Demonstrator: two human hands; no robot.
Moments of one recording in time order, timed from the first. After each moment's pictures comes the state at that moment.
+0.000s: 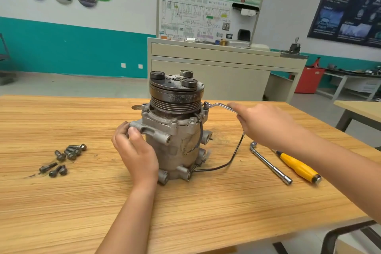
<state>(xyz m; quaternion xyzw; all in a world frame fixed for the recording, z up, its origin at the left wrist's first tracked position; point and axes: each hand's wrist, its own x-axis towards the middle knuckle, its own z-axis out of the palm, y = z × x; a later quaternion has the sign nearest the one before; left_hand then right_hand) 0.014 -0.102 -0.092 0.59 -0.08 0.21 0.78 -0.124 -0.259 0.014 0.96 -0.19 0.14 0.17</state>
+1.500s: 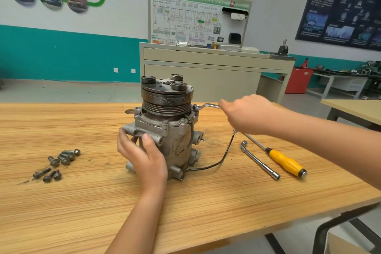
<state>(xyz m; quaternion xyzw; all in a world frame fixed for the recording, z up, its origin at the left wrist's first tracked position) -0.015 -0.119 -0.100 0.58 -0.10 0.16 0.79 -0.114 -0.269 0.029 0.93 -0.13 0.06 0.33</state>
